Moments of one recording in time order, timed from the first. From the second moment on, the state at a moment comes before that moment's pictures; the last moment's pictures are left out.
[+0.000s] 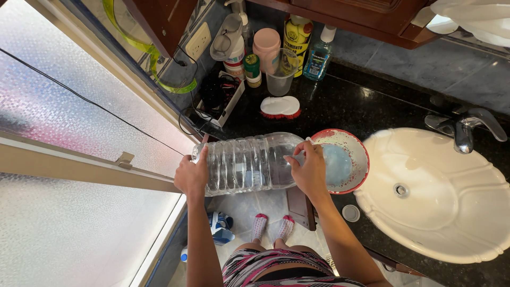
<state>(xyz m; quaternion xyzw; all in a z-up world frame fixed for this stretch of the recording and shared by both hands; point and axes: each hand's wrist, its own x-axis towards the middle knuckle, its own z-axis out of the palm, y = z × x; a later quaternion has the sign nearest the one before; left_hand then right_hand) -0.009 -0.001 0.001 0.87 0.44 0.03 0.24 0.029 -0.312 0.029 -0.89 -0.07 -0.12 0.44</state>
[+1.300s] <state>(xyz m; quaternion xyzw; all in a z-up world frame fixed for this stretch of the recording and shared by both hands) 0.026 -0.042 -0.126 0.58 0.30 0.00 0.75 0.079 -0.286 0.246 -0.67 -0.26 0.09 0.69</state>
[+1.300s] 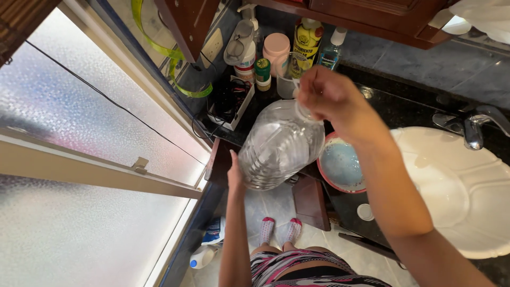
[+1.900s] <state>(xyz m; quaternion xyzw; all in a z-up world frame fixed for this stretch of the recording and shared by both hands) 0.055 -0.130 -0.057 0.70 -0.07 0.15 0.70 0.139 -0.271 0.206 -0.48 -0.14 0.16 0.85</state>
